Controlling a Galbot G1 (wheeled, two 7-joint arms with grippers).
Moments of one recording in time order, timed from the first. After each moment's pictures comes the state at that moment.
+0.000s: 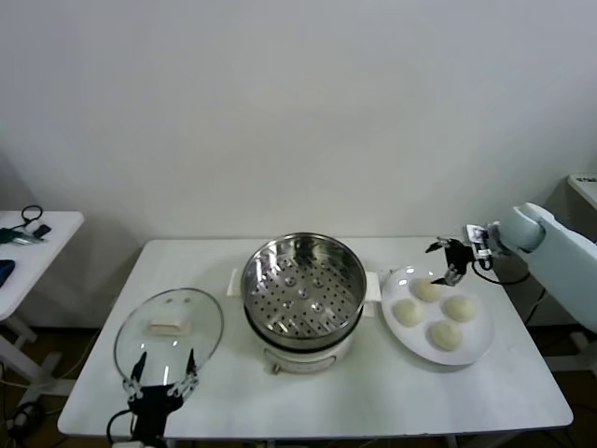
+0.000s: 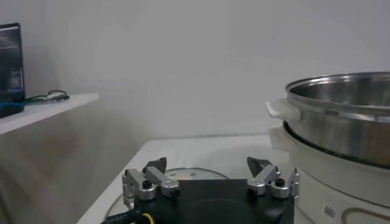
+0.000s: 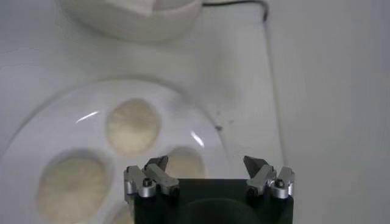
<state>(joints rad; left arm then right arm) 1.81 -1.61 -0.65 -2.14 0.04 0.04 -0.03 0.11 0.77 -0.79 0.86 0.03 0.06 -1.13</state>
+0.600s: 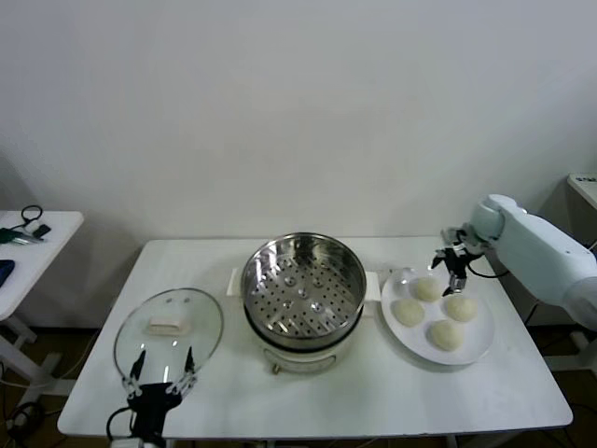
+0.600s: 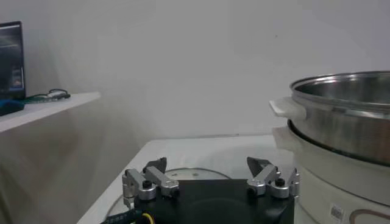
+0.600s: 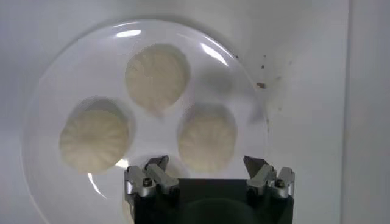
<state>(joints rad) 1.78 -1.59 -0.65 -2.11 0.02 0.03 -0.04 0.11 0.97 -0.82 0.60 -0.12 0.08 -1.15</state>
